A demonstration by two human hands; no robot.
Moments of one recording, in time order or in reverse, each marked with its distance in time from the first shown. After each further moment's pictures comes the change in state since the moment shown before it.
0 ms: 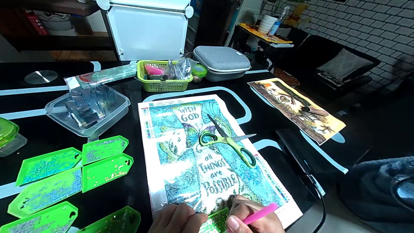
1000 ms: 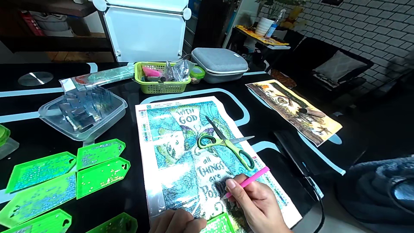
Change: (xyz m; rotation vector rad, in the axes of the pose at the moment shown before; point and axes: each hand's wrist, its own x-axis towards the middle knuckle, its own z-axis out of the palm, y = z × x) left_hand 0.001 0.000 -0.002 -0.014 -0.017 -0.010; right_hand 0.024 0.027 -0.007 0.009 0.203 0.115
